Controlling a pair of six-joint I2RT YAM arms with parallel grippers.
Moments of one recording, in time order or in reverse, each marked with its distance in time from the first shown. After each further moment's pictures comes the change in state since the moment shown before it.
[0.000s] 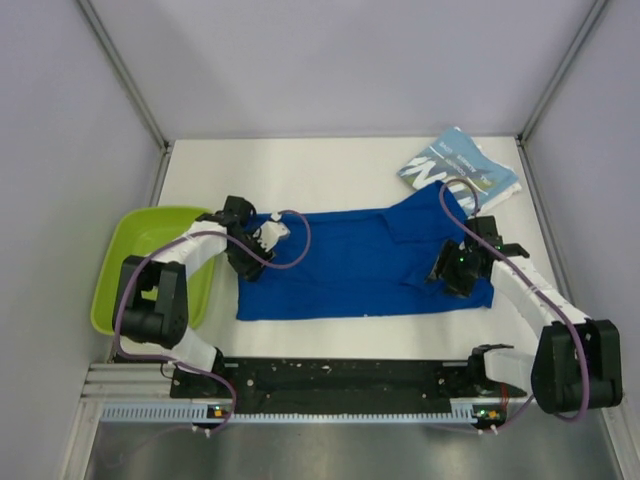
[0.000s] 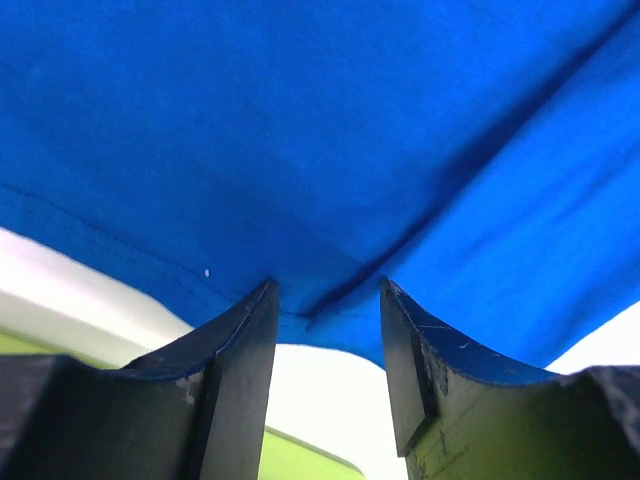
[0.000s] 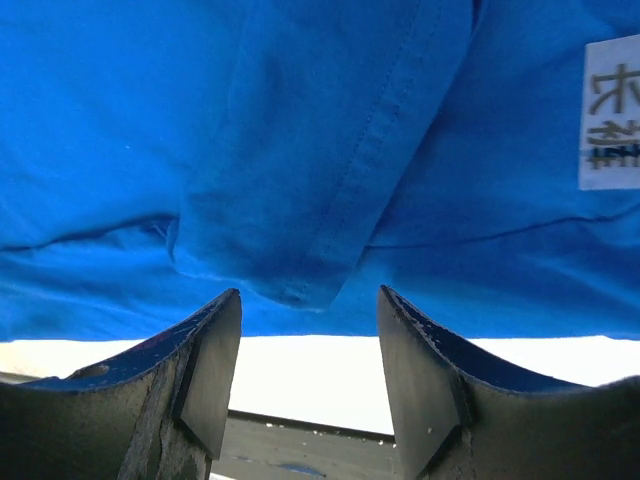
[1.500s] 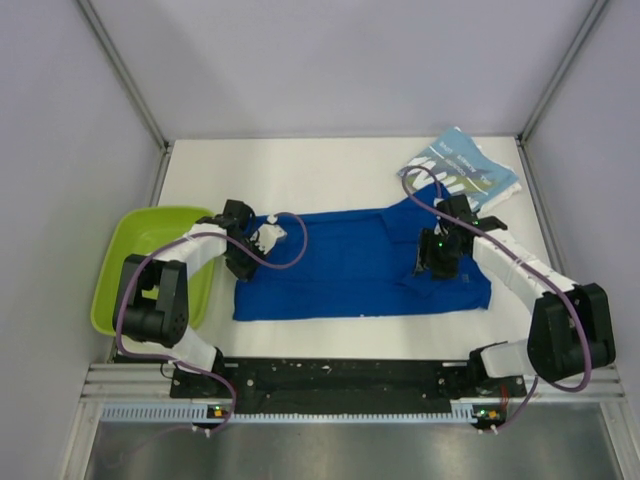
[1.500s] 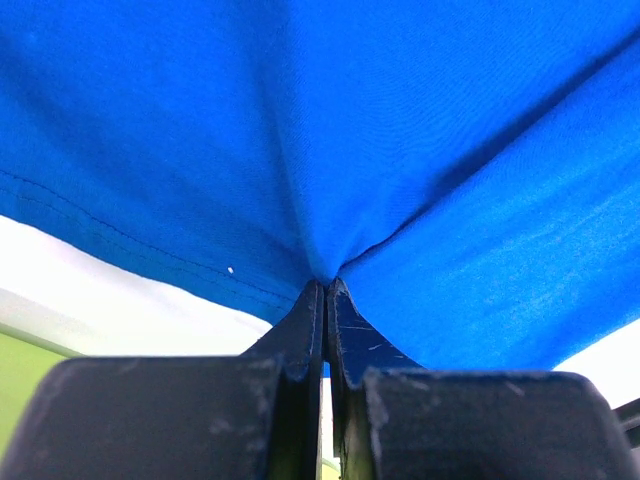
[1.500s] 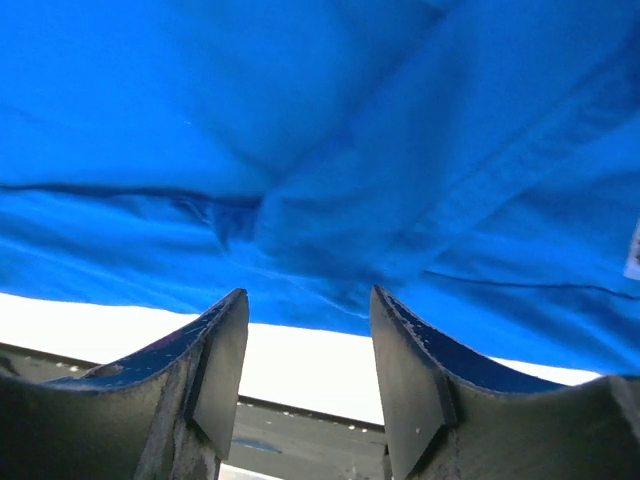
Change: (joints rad) left arm 0.012 0.029 -0.033 0.027 -0.032 -0.064; right arm 0.163 0.208 0.226 -0.075 0.029 -0.151
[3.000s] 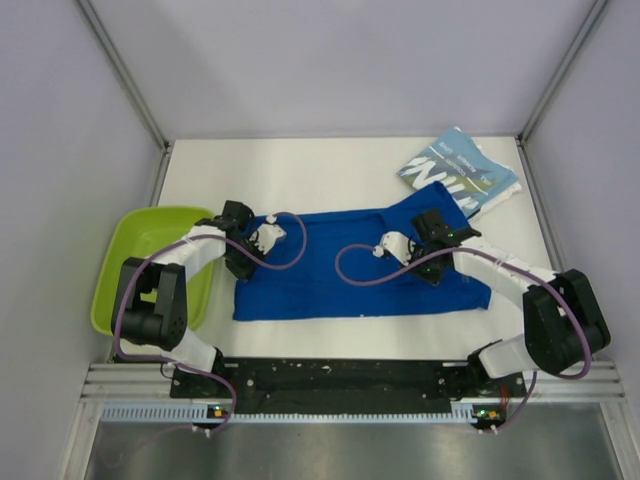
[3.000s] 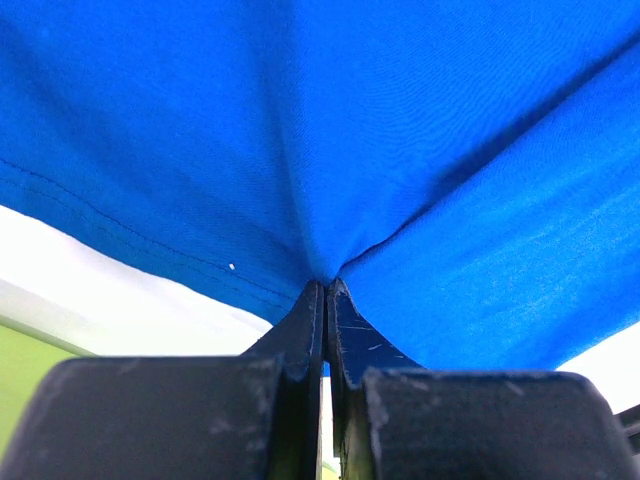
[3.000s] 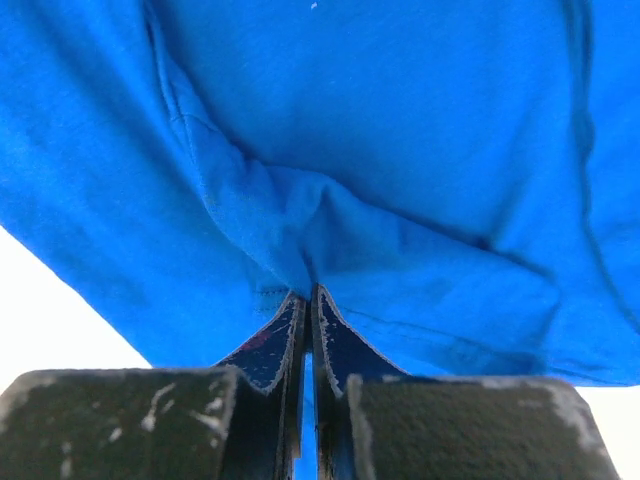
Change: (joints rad) left arm 0.000 -0.020 -0.017 0.018 -0.004 -0.014; right arm 0.171 0.048 -0.091 0.091 0.069 -1.184
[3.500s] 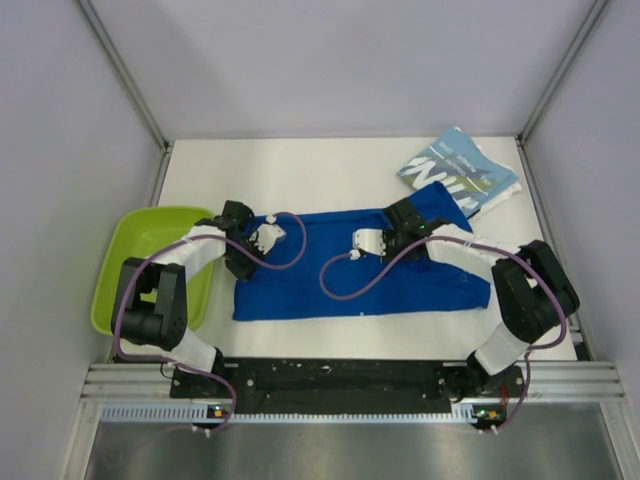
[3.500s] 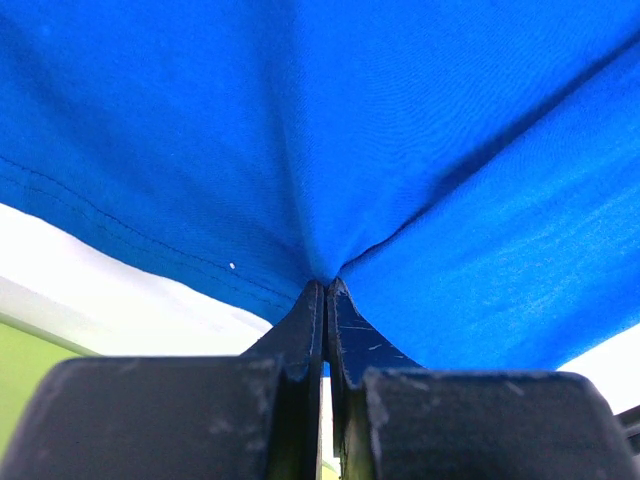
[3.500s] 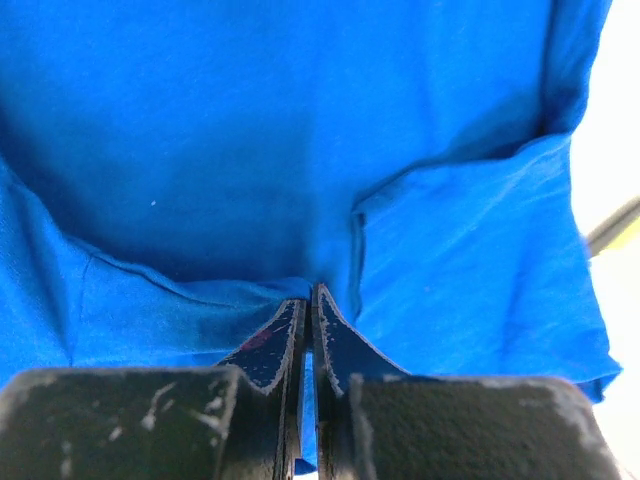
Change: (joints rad) left arm 0.000 0.000 0.000 0.000 -0.003 -0.003; right arm 0.111 0.206 0.145 0.211 0.149 -0.325
